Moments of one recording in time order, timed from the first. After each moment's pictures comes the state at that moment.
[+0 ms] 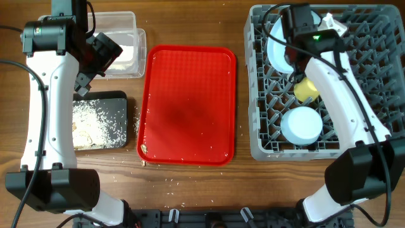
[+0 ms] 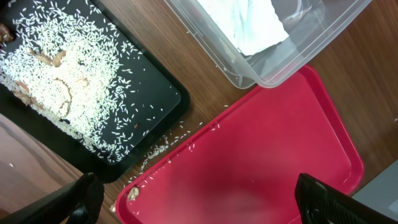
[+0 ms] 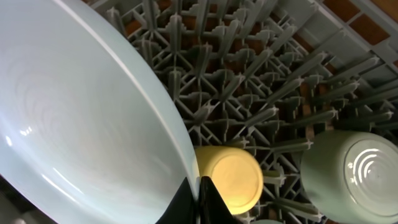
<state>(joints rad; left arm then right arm) 0.04 1.73 1.86 -1.41 -0.06 -0.83 0.21 1.77 1.61 -1.04 0.64 0.82</state>
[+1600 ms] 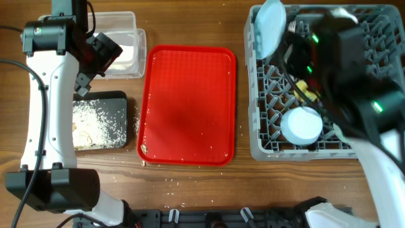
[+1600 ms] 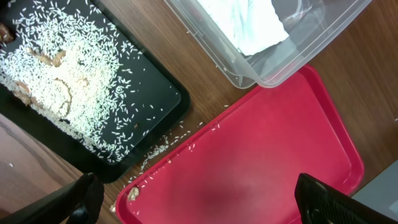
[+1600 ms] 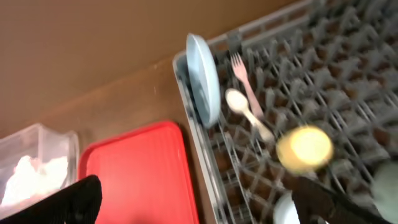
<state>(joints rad) 0.04 1.73 1.86 -1.41 -0.06 -0.83 0.34 1.30 1.67 -1.11 0.28 0.62</state>
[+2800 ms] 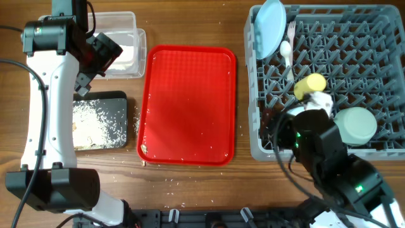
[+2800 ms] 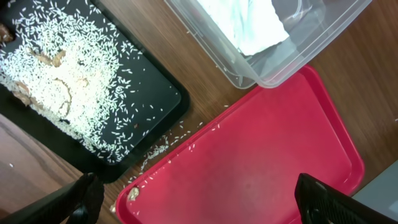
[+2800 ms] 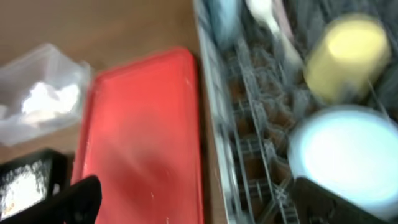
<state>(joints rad) 0.04 1.73 1.86 -1.41 -0.06 -0.83 0.54 0.81 0.94 -0.82 0.26 0.67</state>
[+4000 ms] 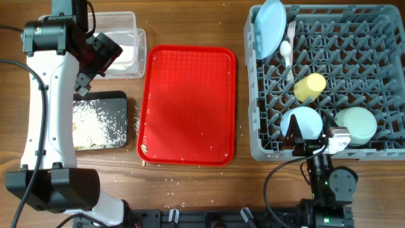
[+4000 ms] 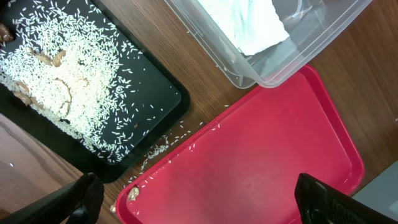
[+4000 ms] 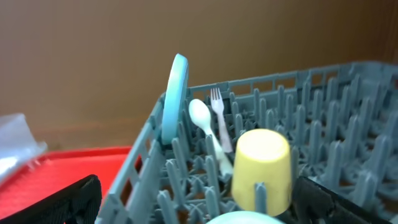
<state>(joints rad) 0.04 1.73 1.86 -1.41 -0.06 -0.83 -0.07 0.02 0.01 0.00 -0.11 0.13</state>
